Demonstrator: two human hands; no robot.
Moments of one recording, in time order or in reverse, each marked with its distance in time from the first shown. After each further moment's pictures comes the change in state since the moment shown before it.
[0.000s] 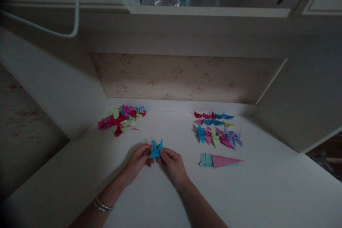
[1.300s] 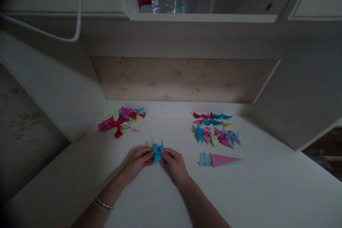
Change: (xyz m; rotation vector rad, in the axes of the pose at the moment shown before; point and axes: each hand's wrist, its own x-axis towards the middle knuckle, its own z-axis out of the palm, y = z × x) left_hand -0.004 0.004 -0.006 -0.135 -0.101 -0.081; right_hand 0.001 0.003 -0.006 0.028 0.051 0.010
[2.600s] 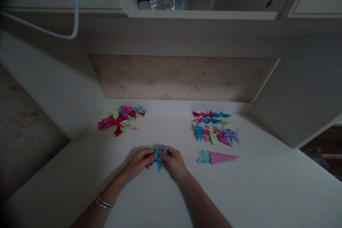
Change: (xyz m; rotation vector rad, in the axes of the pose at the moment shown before) left_hand -0.003 0.000 0.005 0.436 -0.069 0.058; right_hand -0.002 -0.002 -0.001 0.099 -0.079 0.034
